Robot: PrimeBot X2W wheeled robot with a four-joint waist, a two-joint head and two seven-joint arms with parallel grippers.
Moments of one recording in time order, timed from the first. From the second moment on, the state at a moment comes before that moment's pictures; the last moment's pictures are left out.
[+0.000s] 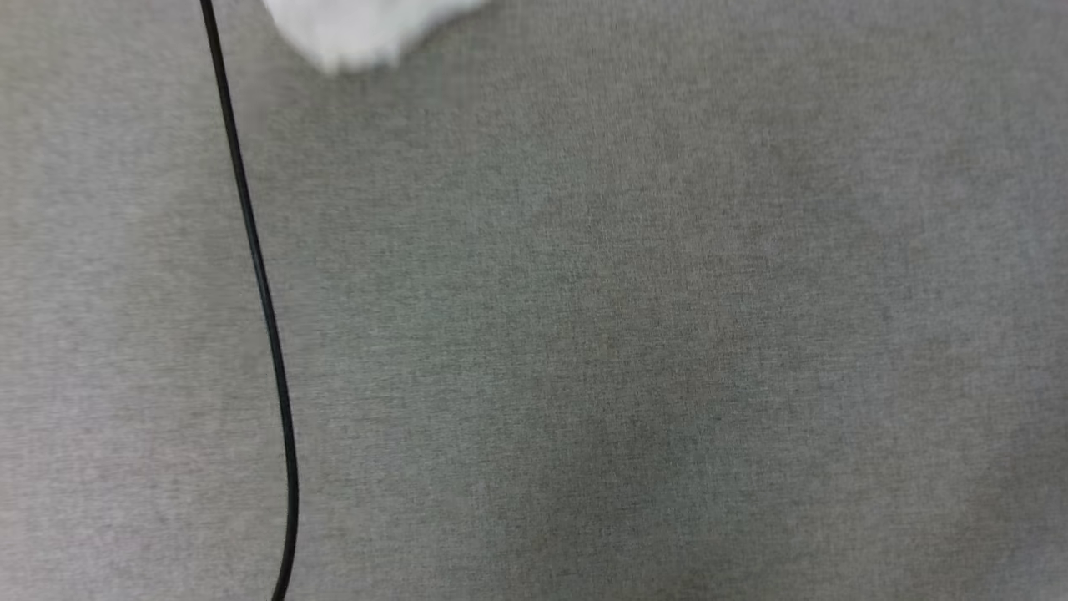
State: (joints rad) left arm -1.73 0.38 -0.41 0.42 -0.34 -0.02 -0.10; right arm -1.48 -0.59 0.30 0.29 0.51 0.13 0.24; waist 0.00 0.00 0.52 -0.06
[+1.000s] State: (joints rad) left arm -1.12 0.44 -0.41 0.38 -0.43 0.04 -0.25; right arm -1.23 -0.57 0.69 0.56 0.69 0.13 -0.08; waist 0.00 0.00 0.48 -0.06
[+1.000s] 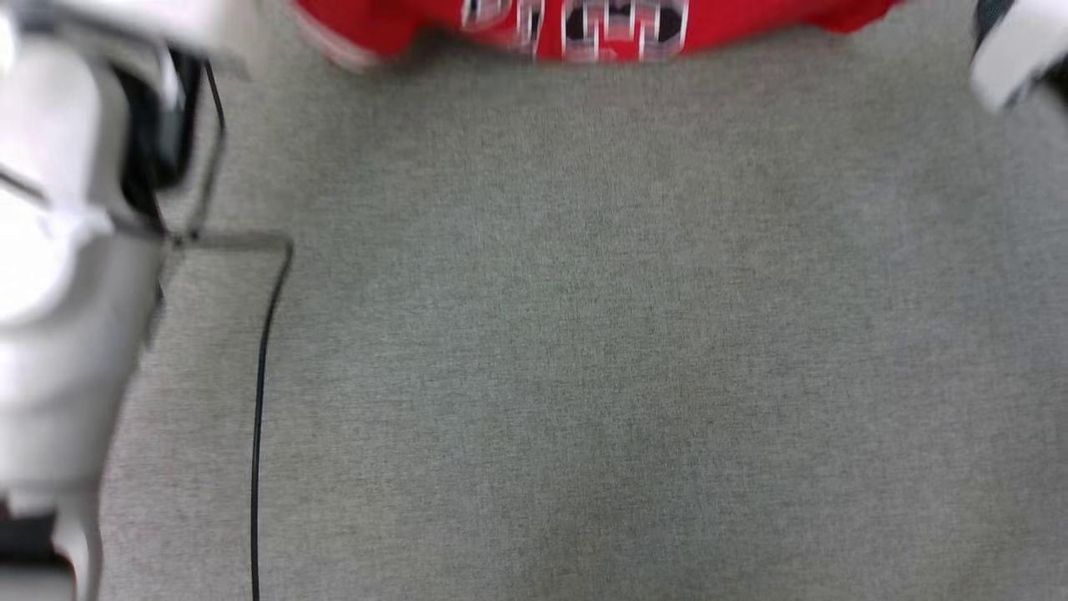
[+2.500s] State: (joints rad) left arm 0.32 0.58 -0.46 -0.11 -0.89 0.23 0.09; right arm 0.02 -0.77 0.56 0.17 0.81 0.13 0.07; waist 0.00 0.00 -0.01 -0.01
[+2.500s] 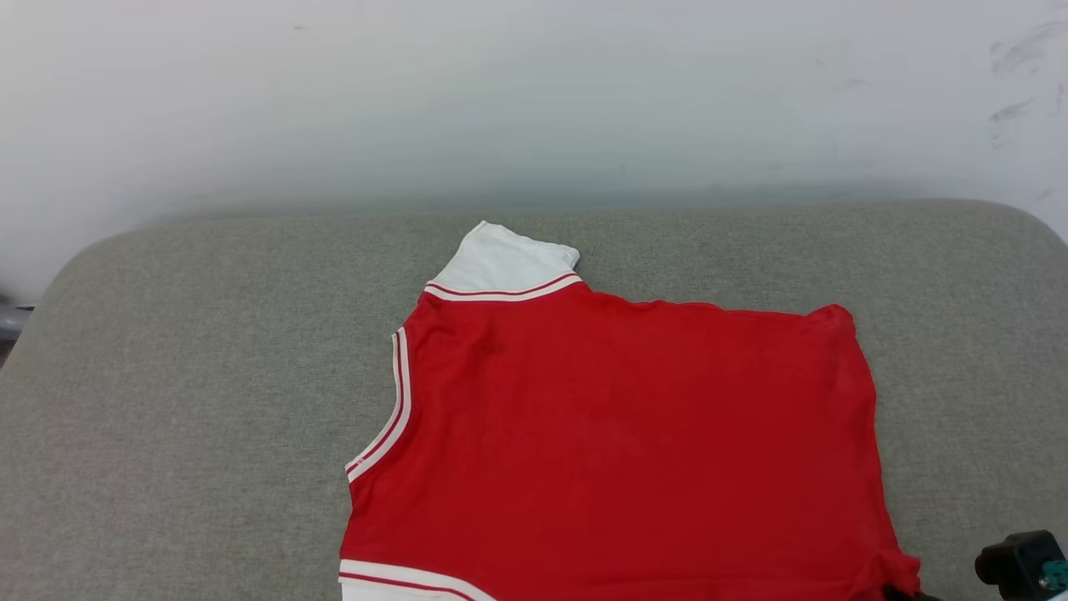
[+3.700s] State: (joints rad) left arm -0.42 0.50 -0.54 0.44 -0.63 0.01 -0.01; right arm -0.19 -0.59 0.39 0.20 0.78 0.13 0.18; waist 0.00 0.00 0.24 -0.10
